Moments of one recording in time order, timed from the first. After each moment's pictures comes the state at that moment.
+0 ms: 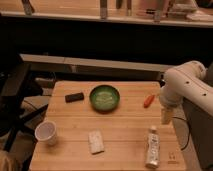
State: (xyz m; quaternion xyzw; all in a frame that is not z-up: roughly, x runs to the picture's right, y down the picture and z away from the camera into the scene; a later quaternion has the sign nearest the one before) arm 0.285 0.105 0.684 -0.28 0.02 0.02 0.96
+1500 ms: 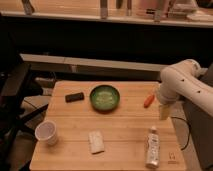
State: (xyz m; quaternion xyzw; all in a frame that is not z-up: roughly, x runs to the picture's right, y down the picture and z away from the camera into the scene) arm 0.283 0.092 0.706 -0.26 0.02 0.01 0.96
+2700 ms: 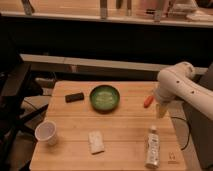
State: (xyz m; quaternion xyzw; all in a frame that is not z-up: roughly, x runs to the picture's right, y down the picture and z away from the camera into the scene) arm 0.282 0.086 0.747 -0.25 0.00 -0.02 0.97
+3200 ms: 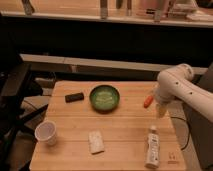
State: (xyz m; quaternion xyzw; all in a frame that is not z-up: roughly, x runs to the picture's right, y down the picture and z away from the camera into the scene) arm 0.286 0.090 0.768 -0.24 0.00 -0.02 0.97
